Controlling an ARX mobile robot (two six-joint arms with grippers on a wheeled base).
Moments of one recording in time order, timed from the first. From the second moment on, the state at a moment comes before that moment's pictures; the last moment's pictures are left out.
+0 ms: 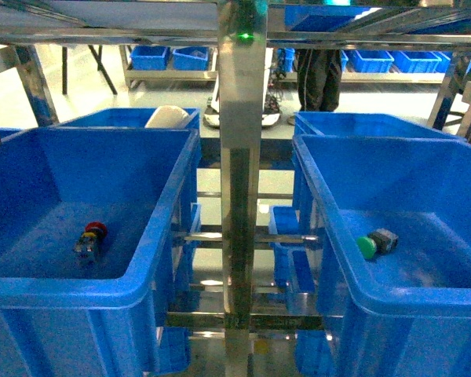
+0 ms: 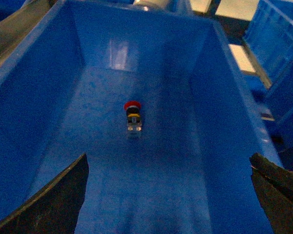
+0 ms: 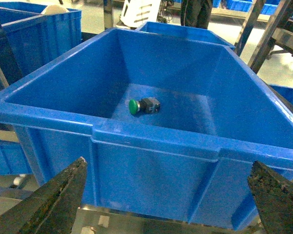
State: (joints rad) left arm -0.06 1.13 0.58 0.06 -0.10 -0.20; right arm -0.24 0.22 0.02 -0.14 -0.31 -0.18
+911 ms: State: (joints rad) left arm -0.30 0.52 0.25 0.25 -0.30 -0.10; right arm -0.09 -0.01 -0.01 -0.10 -0.08 -0.04
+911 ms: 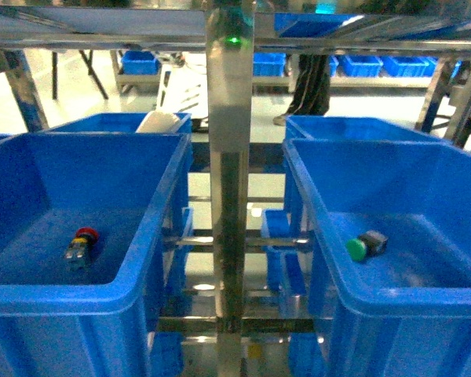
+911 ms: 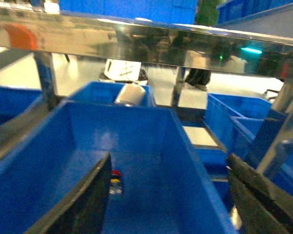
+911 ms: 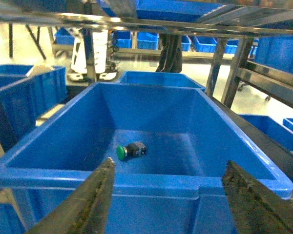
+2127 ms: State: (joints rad) left arm 0.00 0.02 0.01 -0.01 0.00 -0.01; right arm 0.00 0.00 0.01 -0.01 0.00 -0.01
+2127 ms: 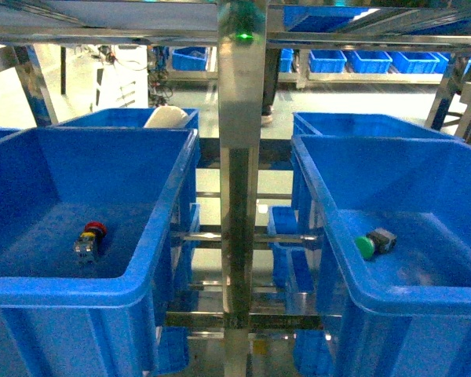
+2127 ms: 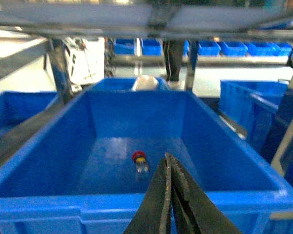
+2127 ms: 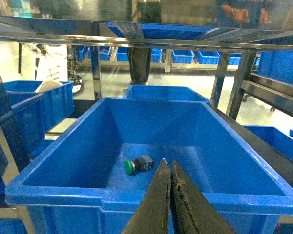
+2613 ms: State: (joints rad) left arm 0.00 0.01 0.01 0.00 0.00 -0.01; right arm 0.00 0.00 0.01 -0.01 0.00 -0.01
